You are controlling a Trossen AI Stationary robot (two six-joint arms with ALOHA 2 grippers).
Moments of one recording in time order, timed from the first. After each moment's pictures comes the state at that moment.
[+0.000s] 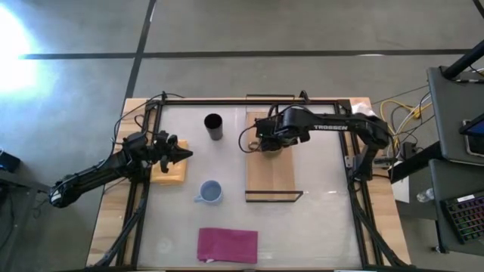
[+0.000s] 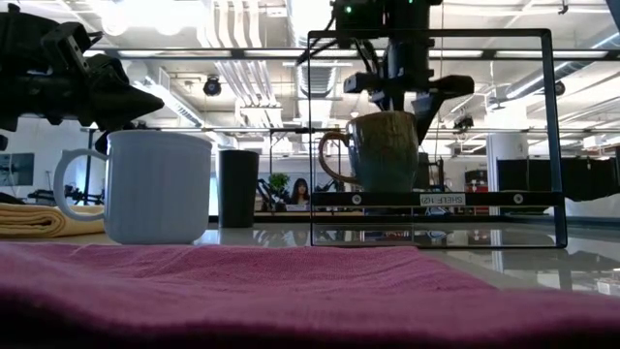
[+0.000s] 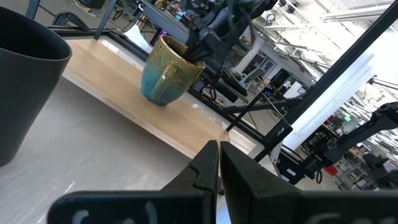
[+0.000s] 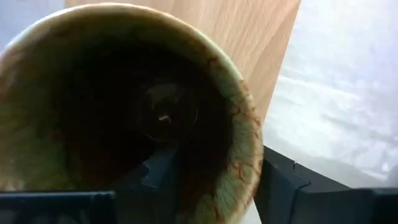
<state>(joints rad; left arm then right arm) 0.51 0.16 0.01 0.07 0.49 -0.59 -0.17 1.79 1.58 -1.29 0.19 1.13</state>
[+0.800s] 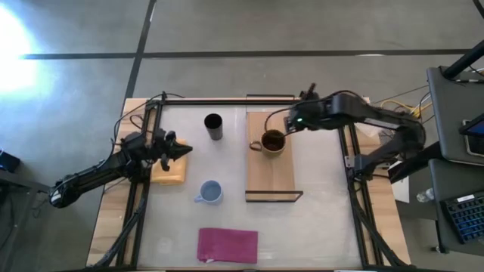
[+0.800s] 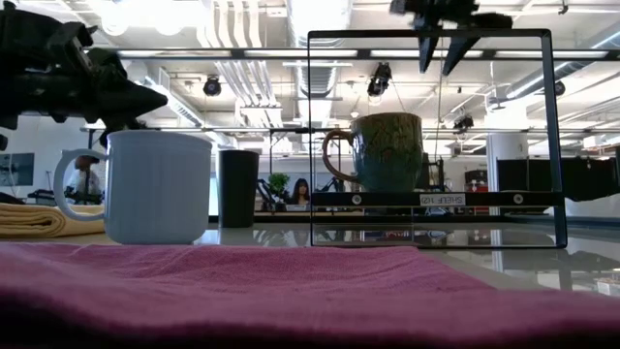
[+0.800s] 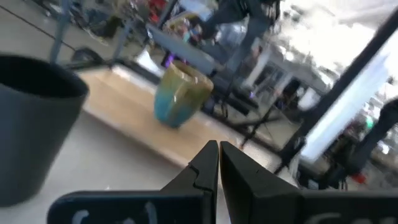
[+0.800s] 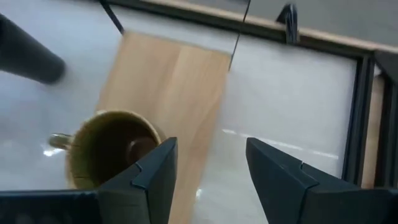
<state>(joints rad) 0.51 0.16 0.01 0.14 0.42 -0.54 -0.16 1.44 1.61 -1.42 0.46 1.08</state>
